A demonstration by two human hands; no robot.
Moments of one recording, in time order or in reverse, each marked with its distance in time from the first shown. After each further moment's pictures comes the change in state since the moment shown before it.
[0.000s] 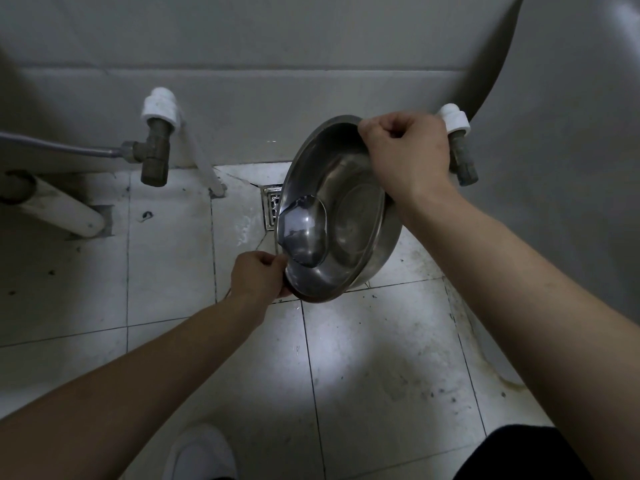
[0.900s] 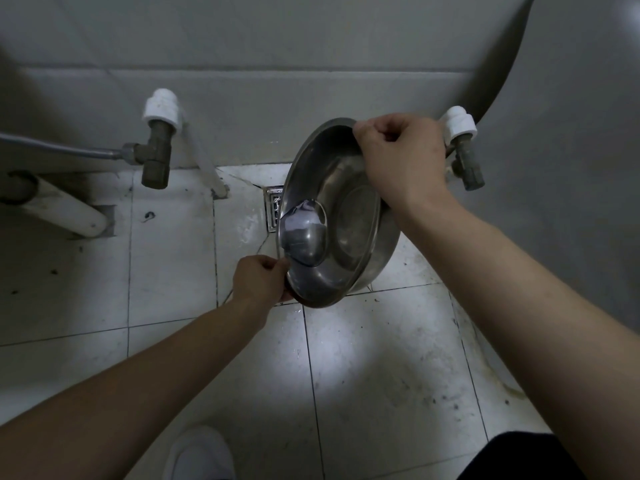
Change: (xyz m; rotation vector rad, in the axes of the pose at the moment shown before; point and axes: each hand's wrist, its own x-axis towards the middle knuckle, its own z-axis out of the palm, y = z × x) left_hand 0.001 0.000 0.004 0.001 0.018 -0.020; right_hand 0.002 0.001 0.006 -0.010 -0.037 -0.049
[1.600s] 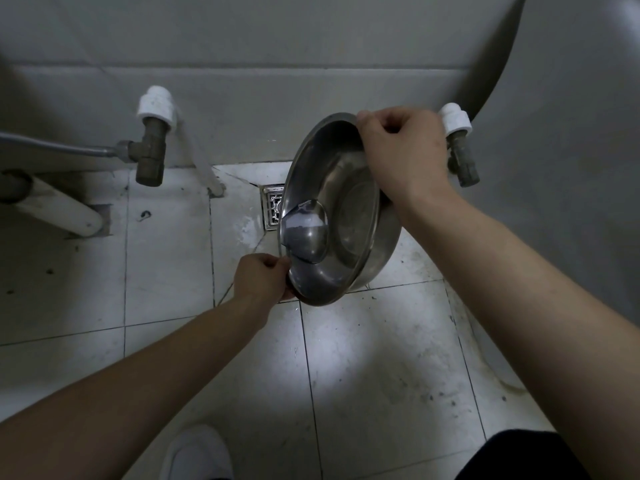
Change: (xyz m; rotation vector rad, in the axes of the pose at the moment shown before) left_hand -0.001 -0.001 0.006 0.019 -0.005 0.000; right_hand 0.003 0.002 -0.004 -0.004 0.030 -0.008
